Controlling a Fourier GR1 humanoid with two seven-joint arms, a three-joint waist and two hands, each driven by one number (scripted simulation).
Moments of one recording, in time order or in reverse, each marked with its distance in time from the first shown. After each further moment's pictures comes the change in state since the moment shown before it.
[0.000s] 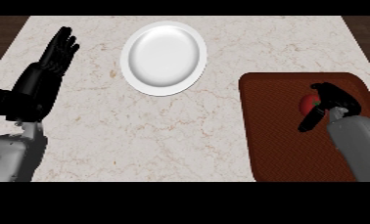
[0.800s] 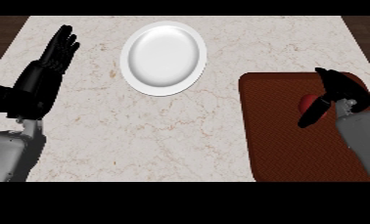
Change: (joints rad) left arm -0.019 0.074 -0.072 0.032 0.073 0.068 -0.029; right arm -0.028 -0.090 0.082 -0.183 -0.153 -0.020 0.119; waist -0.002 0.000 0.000
